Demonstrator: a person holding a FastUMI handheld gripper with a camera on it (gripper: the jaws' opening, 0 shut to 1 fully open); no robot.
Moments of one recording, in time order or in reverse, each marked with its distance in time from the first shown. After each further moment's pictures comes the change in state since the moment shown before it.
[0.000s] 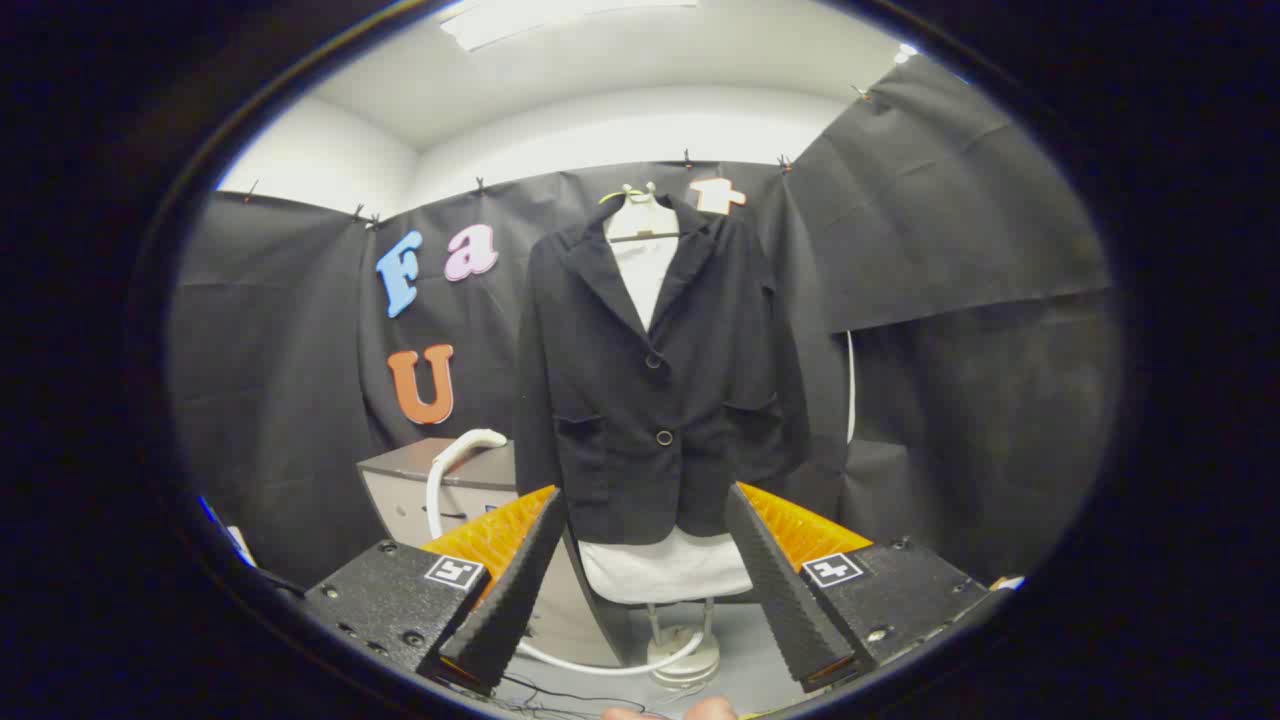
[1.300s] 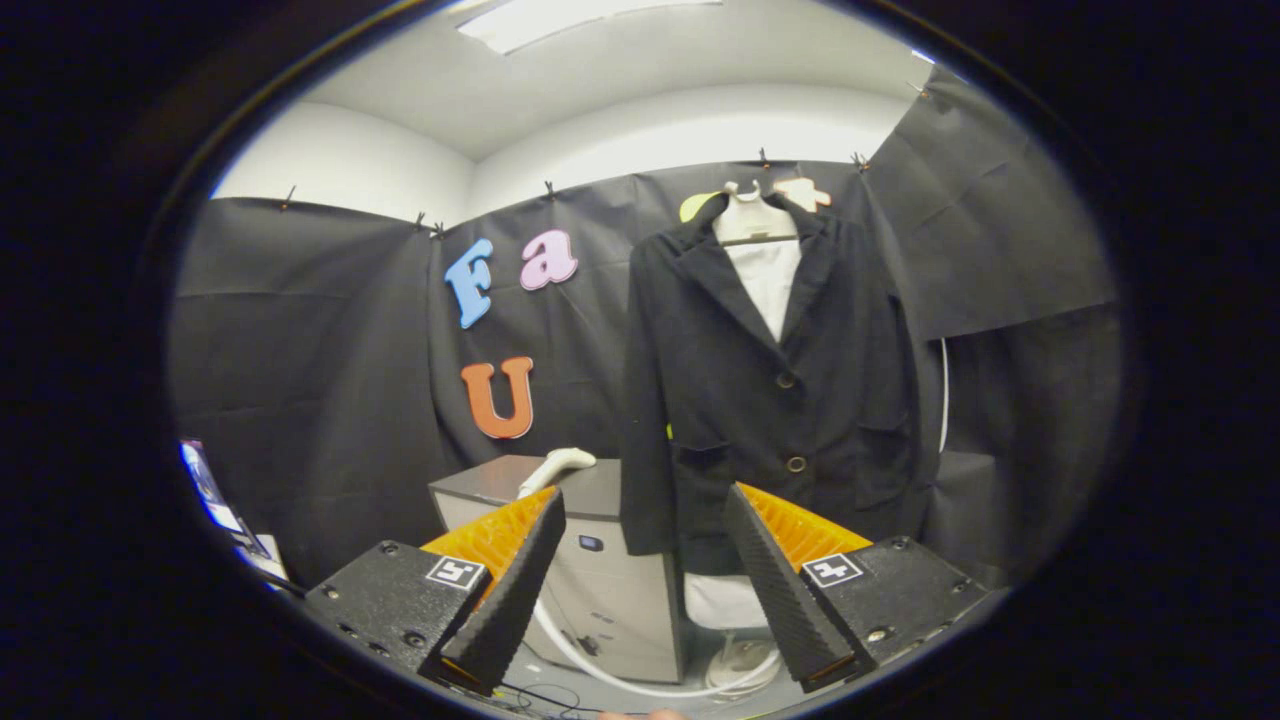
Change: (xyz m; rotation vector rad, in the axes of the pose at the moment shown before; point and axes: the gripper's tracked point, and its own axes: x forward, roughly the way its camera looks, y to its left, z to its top) arm 0.068 0.143 0.013 0.027 0.014 0.188
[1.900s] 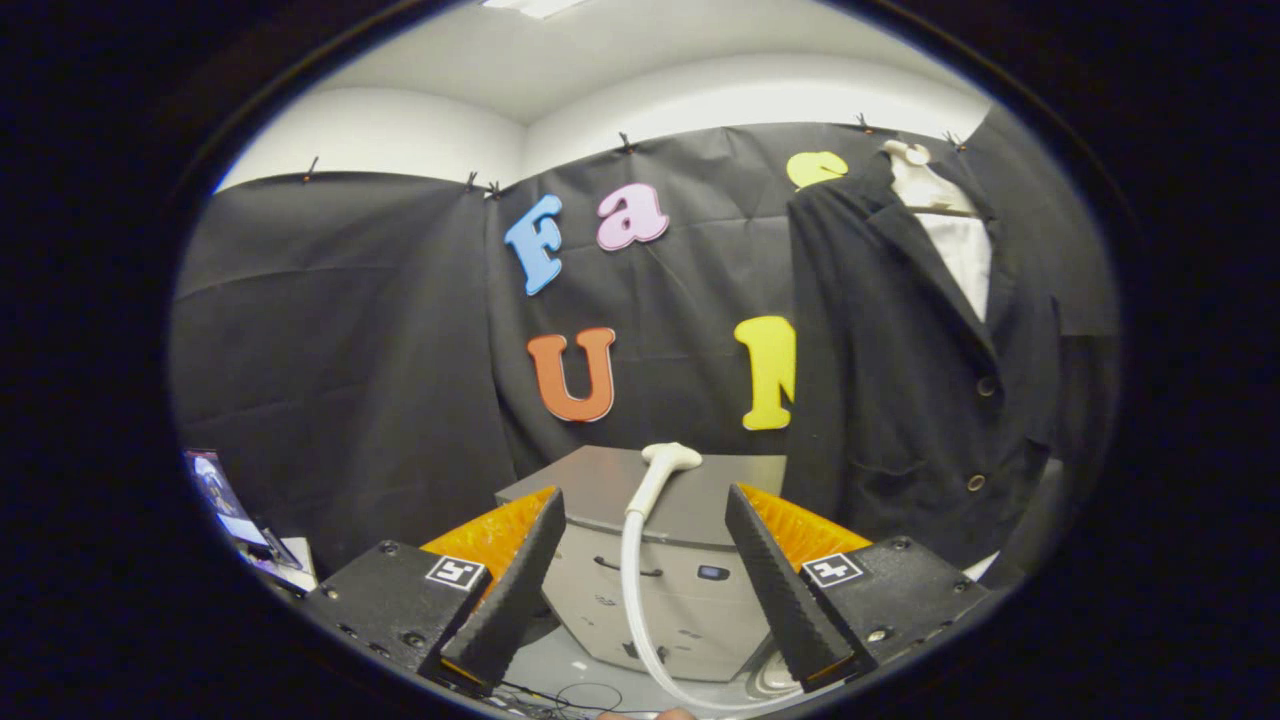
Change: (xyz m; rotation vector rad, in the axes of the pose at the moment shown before) arm 0.141 0.149 0.010 -0.040 0.131 0.181
